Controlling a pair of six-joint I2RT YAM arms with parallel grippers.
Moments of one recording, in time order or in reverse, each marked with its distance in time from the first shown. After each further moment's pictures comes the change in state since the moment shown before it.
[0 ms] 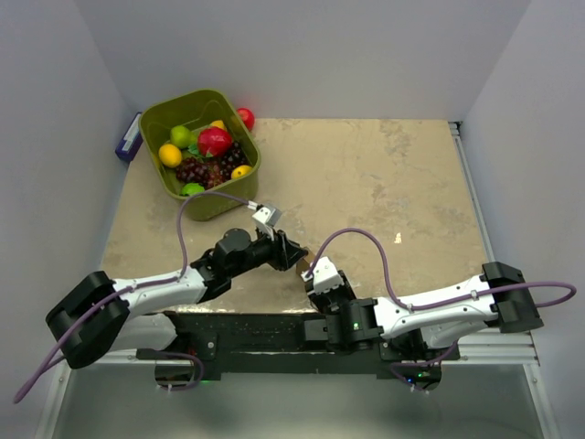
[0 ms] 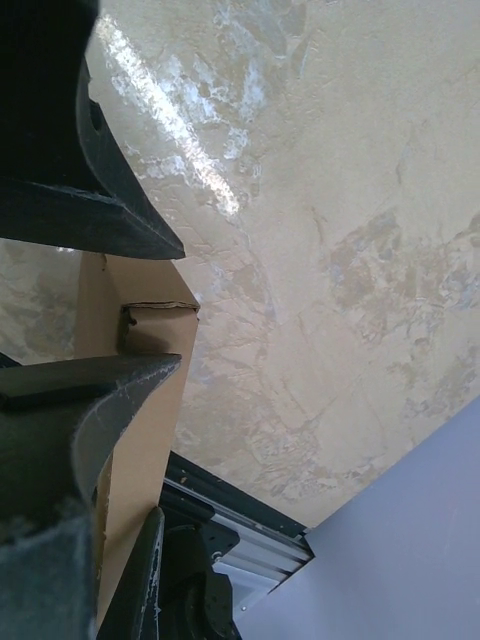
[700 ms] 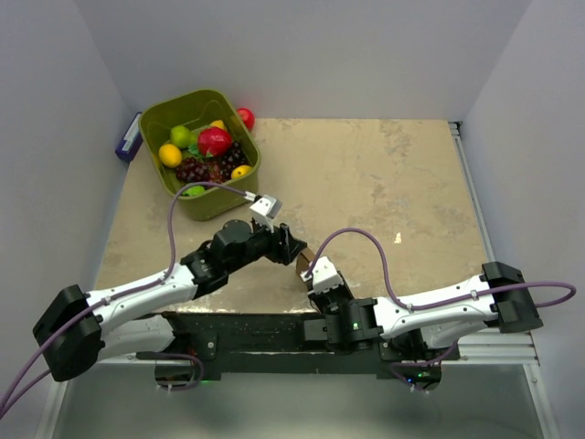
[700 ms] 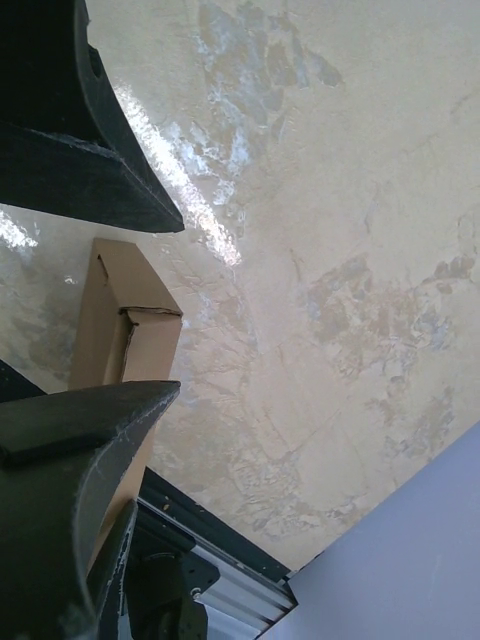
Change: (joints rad) left arm -0.035 -0.132 0.138 -0.305 -0.142 0.056; right arm 0.000 0.001 0.006 -0.005 0.003 -0.007
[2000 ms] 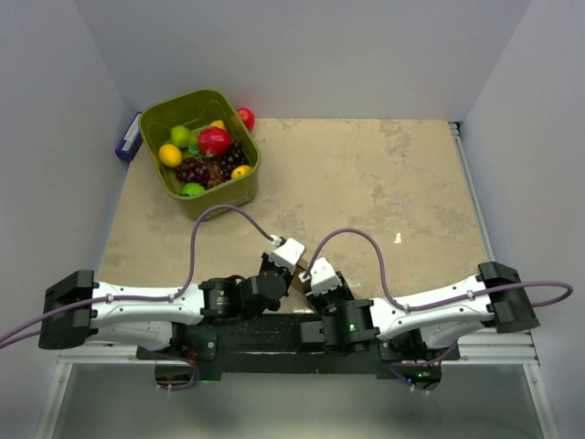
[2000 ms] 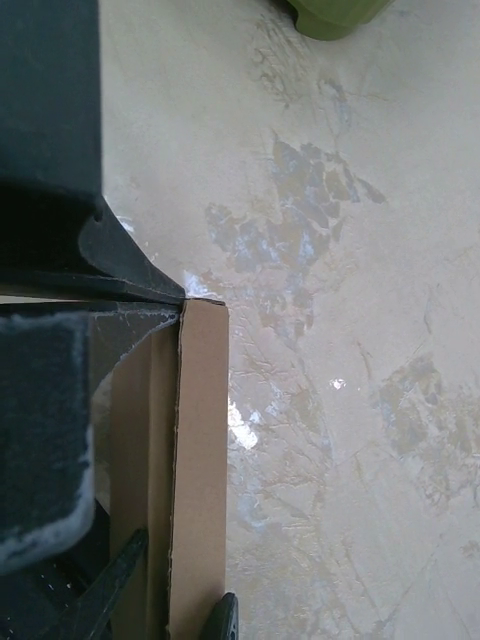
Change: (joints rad) left arm -0.483 0.052 0.032 -0.199 -0.732 0.135; right arm 0.006 0.027 0.029 -0.045 -0.009 0.043
